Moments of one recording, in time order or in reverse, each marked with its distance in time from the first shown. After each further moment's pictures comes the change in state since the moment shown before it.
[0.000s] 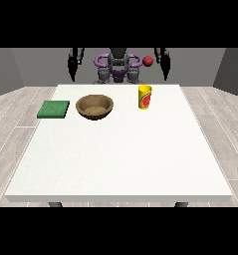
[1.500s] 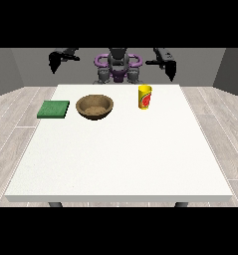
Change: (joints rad) left arm -0.126 0.005 0.183 0.113 0.120 -0.097 -0.283; right arm -0.052 -0.132 -0.229 0.005 -0.219 0.239 -0.124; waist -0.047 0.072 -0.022
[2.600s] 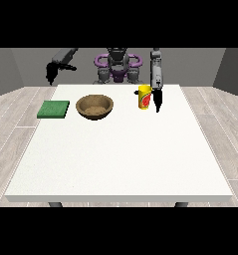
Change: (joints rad) left arm -0.271 -0.042 0.060 0.740 -0.100 0.123 -0.569; right arm -0.070 -0.012 -0.019 0.137 0.023 0.061 -0.157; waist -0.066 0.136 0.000
